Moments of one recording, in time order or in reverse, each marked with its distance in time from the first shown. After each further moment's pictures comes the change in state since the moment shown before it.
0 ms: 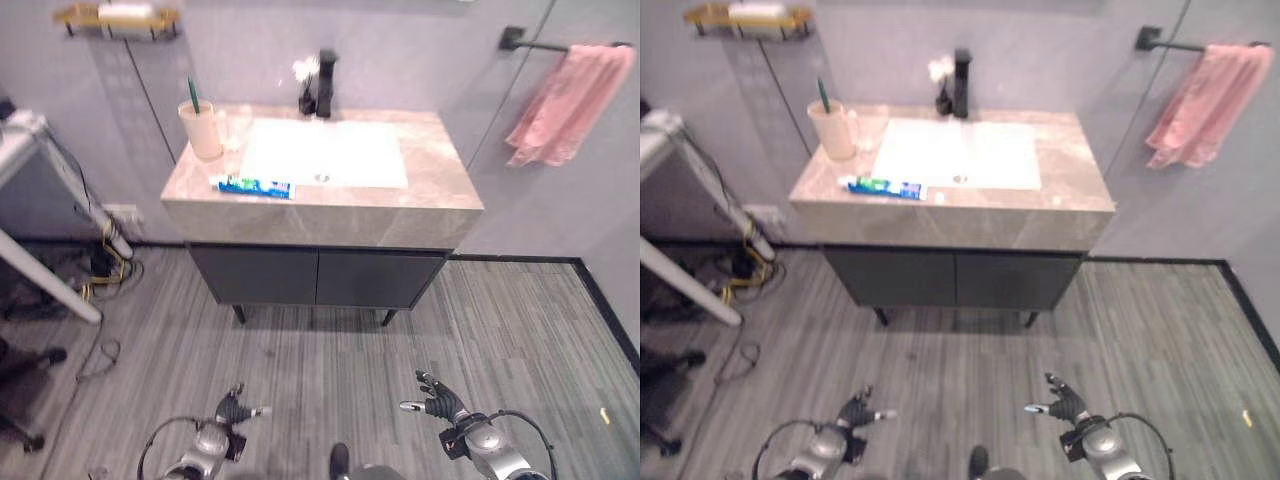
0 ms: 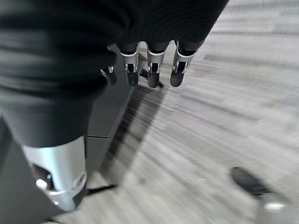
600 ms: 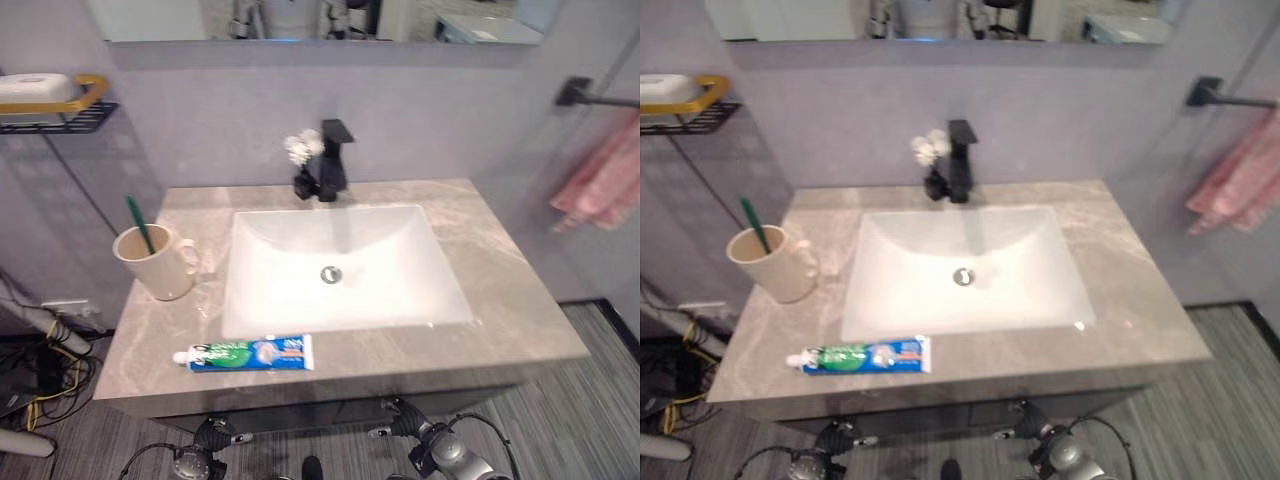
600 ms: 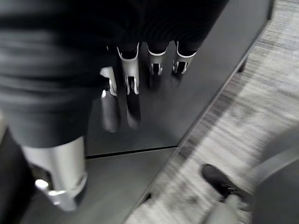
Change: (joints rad) left arm 0.166 0.064 -0.001 0.022 -0.010 0.009 0.029; right arm -0.006 0.056 0.142 -0.007 -0.126 0.011 -0.002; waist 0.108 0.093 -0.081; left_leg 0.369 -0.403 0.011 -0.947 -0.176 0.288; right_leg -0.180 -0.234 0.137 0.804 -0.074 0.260
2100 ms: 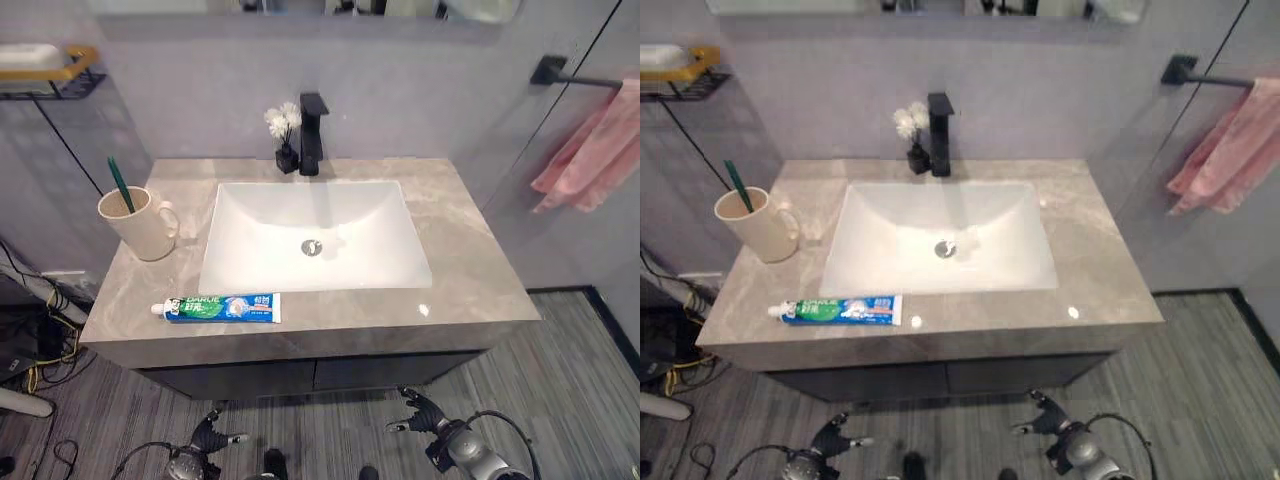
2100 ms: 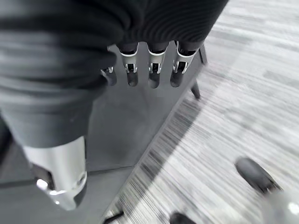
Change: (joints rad) left arm 0.094 0.077 -0.035 -0.210 0.108 -0.017 -0.023; right arm 0.005 -0.097 -0.079 -0.041 -0.040 -0.022 -0.026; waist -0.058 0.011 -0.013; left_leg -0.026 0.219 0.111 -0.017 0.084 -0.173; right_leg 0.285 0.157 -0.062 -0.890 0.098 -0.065
